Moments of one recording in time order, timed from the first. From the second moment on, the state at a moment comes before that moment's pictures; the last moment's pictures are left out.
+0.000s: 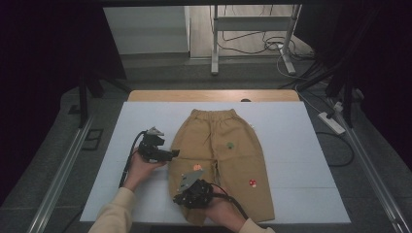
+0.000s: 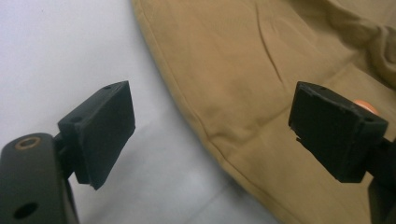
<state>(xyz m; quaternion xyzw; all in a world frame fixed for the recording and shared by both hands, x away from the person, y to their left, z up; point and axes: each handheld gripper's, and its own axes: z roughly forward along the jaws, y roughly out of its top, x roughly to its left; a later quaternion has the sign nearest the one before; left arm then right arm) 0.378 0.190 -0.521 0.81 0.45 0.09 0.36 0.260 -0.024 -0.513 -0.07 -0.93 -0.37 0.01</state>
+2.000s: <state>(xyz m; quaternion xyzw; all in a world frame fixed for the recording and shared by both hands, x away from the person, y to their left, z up) 0.399 0.176 -0.530 0.83 0.43 0.05 0.35 0.261 -0.030 -0.512 -0.07 -0.92 -0.37 0.01</state>
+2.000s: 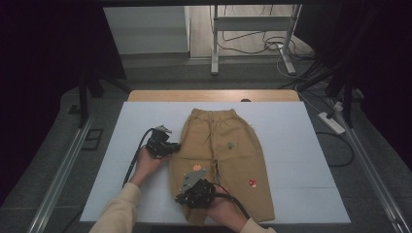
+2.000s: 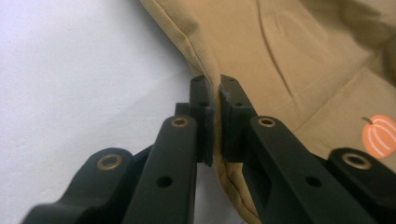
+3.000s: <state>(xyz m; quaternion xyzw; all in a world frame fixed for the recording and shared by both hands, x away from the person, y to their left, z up) 0.392 0.199 -0.506 0.80 0.44 0.06 0.40 0.259 -0.029 -0.498 -0.06 -0.91 -0.40 0.00</state>
